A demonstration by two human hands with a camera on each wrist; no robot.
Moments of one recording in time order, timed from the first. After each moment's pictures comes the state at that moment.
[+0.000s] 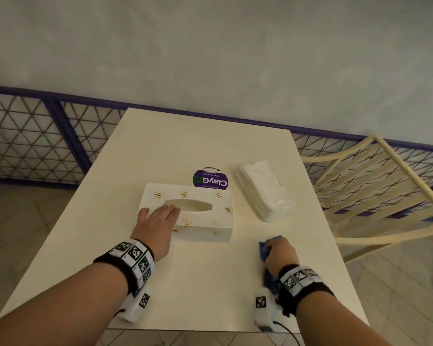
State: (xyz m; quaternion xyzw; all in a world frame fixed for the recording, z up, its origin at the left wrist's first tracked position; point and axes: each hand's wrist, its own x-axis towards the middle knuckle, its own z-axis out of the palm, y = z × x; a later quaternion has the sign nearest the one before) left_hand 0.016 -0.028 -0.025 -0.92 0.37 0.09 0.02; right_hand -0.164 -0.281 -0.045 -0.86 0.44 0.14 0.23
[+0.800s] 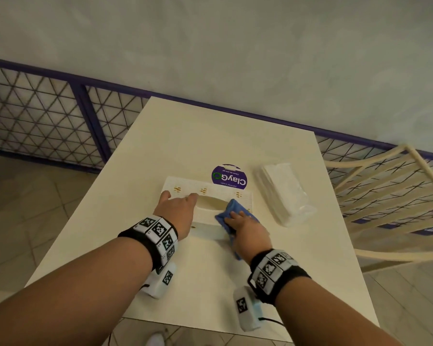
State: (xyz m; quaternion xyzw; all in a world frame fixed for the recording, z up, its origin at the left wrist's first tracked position) left_hand 0.039 -0.043 -0.002 -0.92 0.36 0.12 -0.03; right_hand -0.082 -0.204 -0.005 -0.97 0.13 0.12 0.15
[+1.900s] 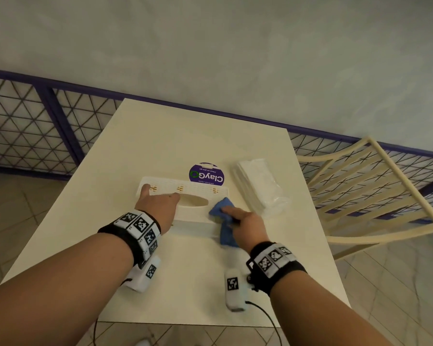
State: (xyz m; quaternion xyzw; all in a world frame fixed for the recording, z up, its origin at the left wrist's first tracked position) left_hand 0.033 -0.056 0.012 -0.91 0.39 0.10 0.04; right_hand -0.114 -0.237 0.004 -0.90 0.24 -0.01 0.37
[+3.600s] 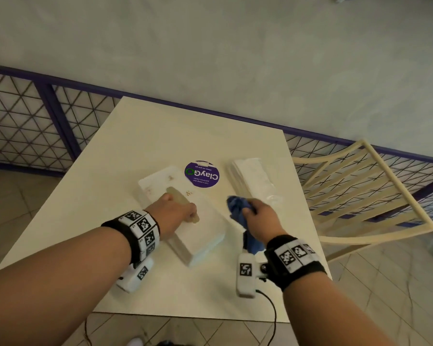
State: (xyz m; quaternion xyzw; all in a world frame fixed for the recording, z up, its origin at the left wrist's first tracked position) left_hand 0.003 -0.066 0.014 -0.85 0.49 0.17 0.05; right_hand -0.137 -0.259 0.045 -0.87 0.32 -0.02 0.37
